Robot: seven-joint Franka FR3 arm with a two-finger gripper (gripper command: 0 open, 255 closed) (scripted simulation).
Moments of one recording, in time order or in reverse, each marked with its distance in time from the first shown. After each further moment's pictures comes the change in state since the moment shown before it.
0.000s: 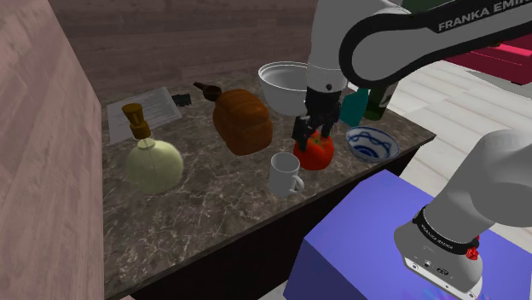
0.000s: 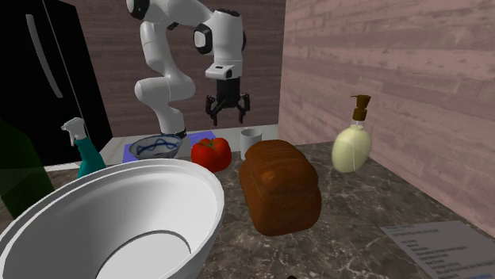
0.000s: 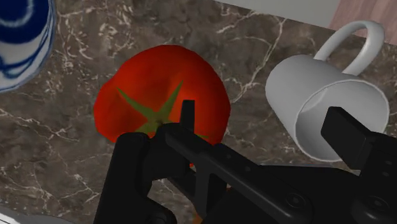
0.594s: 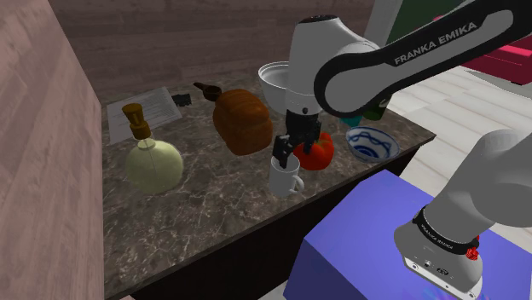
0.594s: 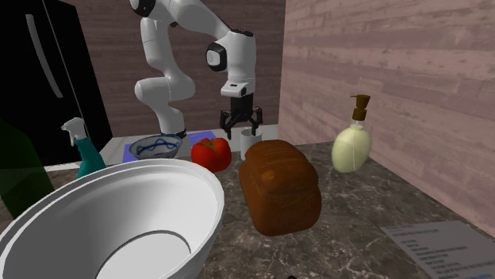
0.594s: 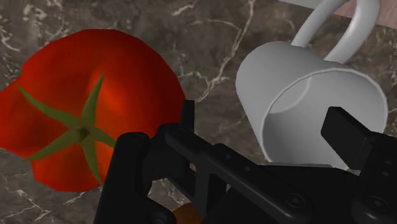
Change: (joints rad) arm 0.011 0.173 0.065 0.012 0.010 0.179 0.076
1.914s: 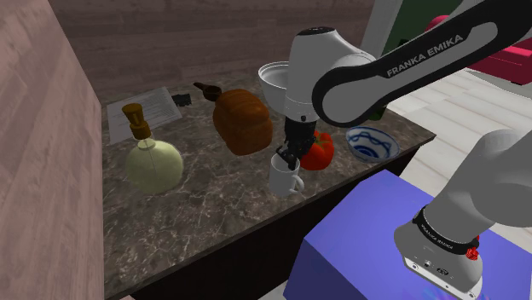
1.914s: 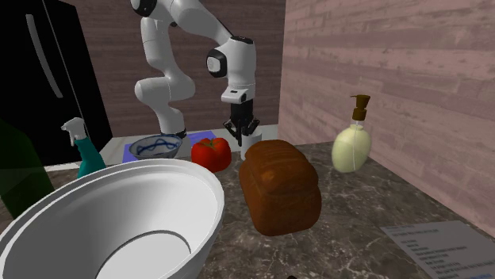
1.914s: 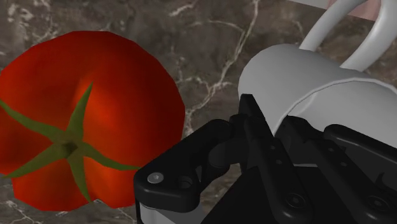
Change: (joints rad) arm -0.002 0.033 0.007 -0.024 -0.005 0.058 0.005
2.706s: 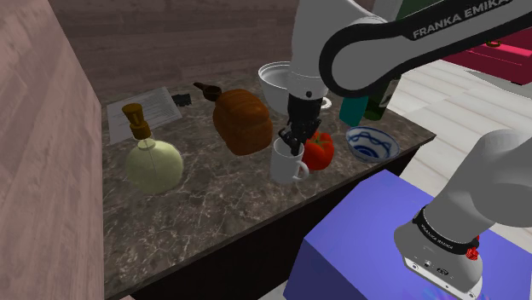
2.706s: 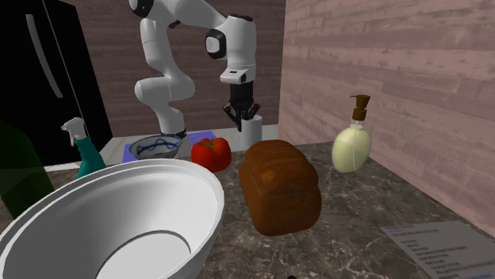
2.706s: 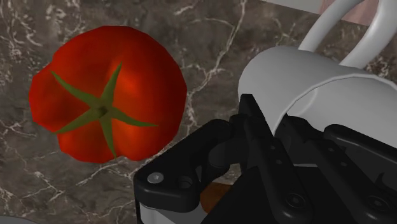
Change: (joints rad) arm 0.006 -0.092 -0.019 0.076 0.012 -0.167 -0.010
